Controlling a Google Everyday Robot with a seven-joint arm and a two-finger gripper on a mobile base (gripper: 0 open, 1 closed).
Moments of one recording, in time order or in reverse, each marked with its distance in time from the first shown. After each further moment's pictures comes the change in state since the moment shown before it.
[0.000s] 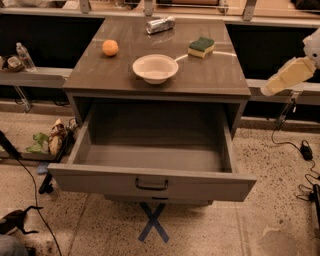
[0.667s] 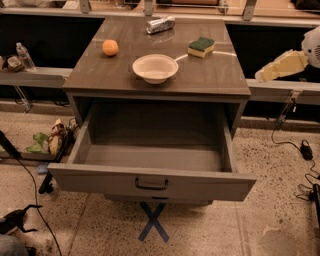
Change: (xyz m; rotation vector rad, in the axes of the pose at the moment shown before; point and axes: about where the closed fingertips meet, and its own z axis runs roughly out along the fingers) arm -0.016 -0.037 0.020 0.078 -0.171 0.107
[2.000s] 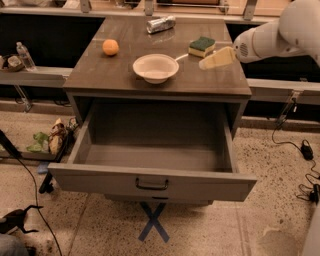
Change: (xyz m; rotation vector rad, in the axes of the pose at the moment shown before) arm -0.064 0.026 0.165 -0.136 -0.094 0.178
